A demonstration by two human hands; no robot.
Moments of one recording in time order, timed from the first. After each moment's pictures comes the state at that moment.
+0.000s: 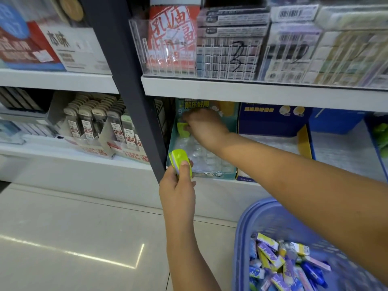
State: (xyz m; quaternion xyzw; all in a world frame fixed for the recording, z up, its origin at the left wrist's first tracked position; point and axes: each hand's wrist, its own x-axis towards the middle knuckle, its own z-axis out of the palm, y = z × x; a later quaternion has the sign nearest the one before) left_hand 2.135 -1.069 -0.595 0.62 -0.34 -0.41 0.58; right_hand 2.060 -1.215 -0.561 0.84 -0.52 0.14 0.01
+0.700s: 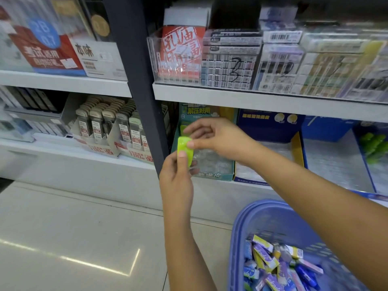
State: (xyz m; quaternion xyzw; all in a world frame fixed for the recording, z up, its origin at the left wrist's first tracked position) left_hand 2.139 -1.068 -0.579 0.53 -0.34 -0.44 0.64; right_hand 2.031 -1.142 -0.518 0.72 -0.43 0.30 -0.45
